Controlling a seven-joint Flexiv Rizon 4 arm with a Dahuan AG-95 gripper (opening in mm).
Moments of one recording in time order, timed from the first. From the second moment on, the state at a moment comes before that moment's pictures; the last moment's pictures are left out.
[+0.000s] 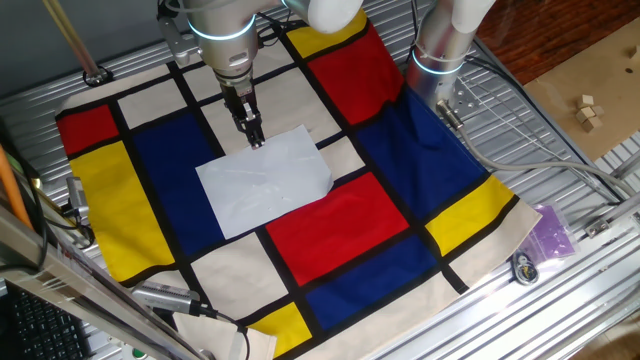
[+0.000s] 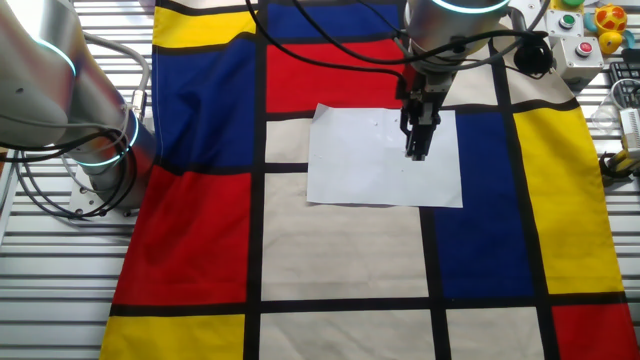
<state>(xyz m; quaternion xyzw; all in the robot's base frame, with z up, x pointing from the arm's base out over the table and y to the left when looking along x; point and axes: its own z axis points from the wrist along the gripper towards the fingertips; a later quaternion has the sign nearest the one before) 0.500 0.000 0.170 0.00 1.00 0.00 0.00</state>
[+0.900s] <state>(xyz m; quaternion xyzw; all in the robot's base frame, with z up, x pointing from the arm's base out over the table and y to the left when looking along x) 0.500 0.000 0.172 -0.14 0.99 0.02 -0.04</state>
